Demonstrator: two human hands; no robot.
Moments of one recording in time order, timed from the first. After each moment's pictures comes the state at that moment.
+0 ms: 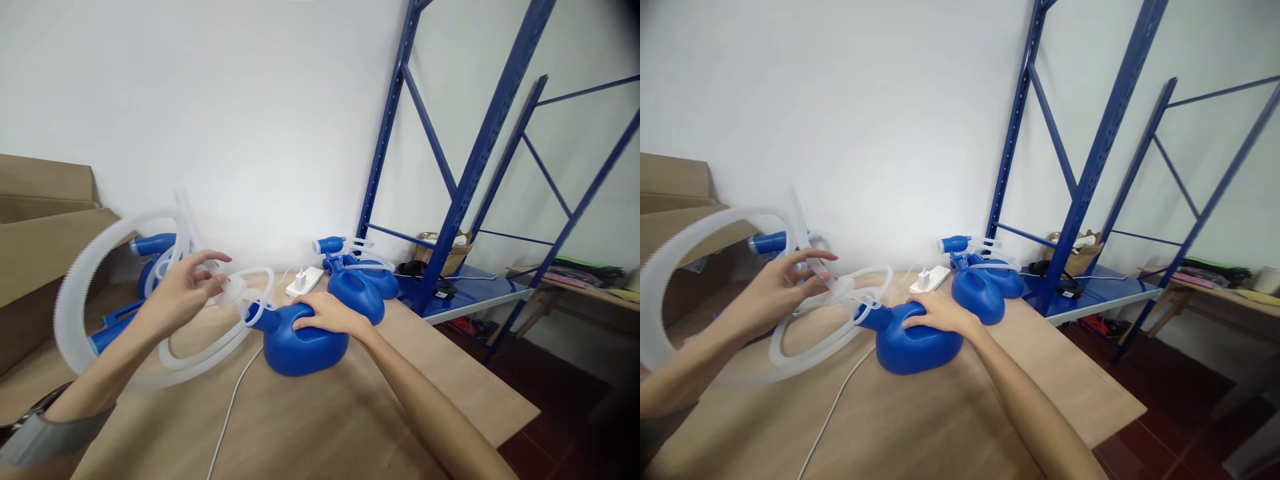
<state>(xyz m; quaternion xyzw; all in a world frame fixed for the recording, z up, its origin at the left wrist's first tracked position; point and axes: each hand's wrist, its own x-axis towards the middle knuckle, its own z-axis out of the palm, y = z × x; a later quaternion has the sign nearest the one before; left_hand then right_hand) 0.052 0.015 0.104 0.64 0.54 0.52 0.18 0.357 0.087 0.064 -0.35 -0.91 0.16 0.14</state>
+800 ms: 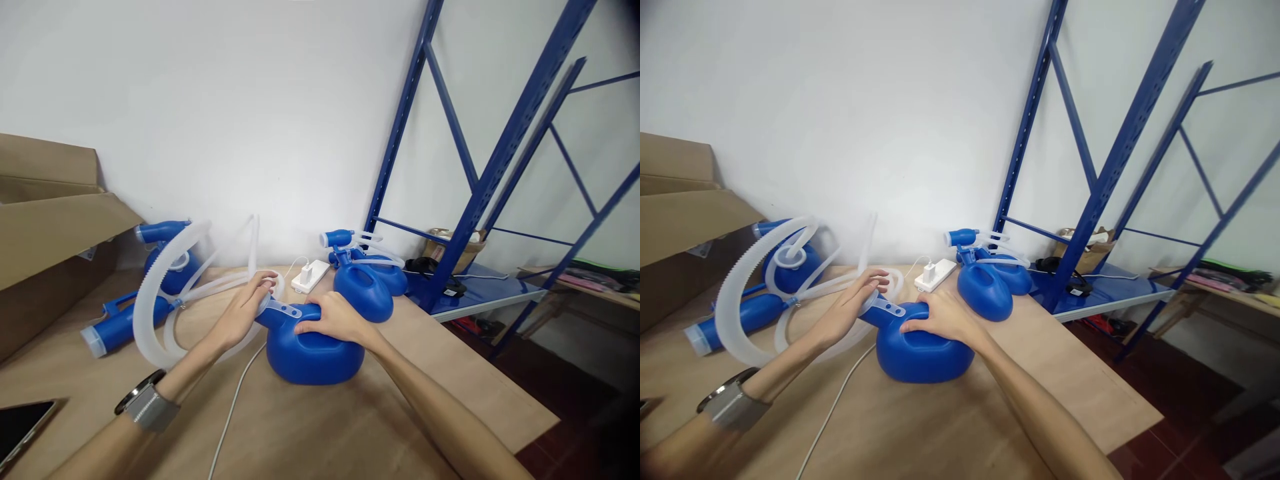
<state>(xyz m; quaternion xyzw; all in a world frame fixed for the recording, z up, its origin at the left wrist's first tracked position) 0.108 0.042 0.034 0.69 0.47 0.48 0.28 0.346 0.064 0.047 -0.43 -0.88 0.09 0.19</state>
